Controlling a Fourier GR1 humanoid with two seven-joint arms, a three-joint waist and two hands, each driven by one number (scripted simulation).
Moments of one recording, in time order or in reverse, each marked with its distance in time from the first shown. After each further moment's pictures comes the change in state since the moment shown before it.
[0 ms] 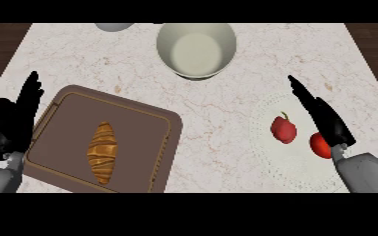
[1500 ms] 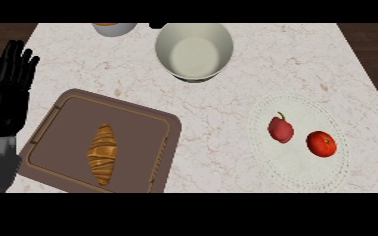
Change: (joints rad) left arm -0.077 -0.083 0.165 -0.077 0.142 -0.180 -0.222; right arm 0.608 -0.426 -0.546 -0.606 -0.077 0.332 -0.438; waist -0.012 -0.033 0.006
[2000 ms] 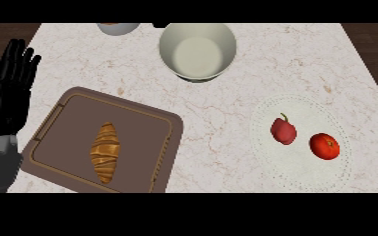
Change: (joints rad) left arm -0.010 -0.017 0.017 0.007 -0.011 -0.025 0.009; right arm 0.056 -0.161 -0.077 0.042 0.154 0.239 -0.007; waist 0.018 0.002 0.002
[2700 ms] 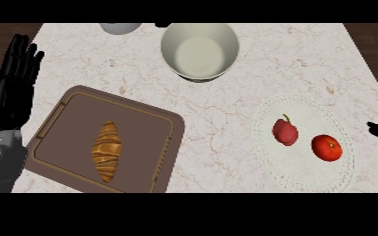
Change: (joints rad) left arm -0.036 -0.054 0.047 0.016 -0.064 -0.042 0.024; right arm -0.184 0.198 0.148 0.155 0.306 0.069 -0.010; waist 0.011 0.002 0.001
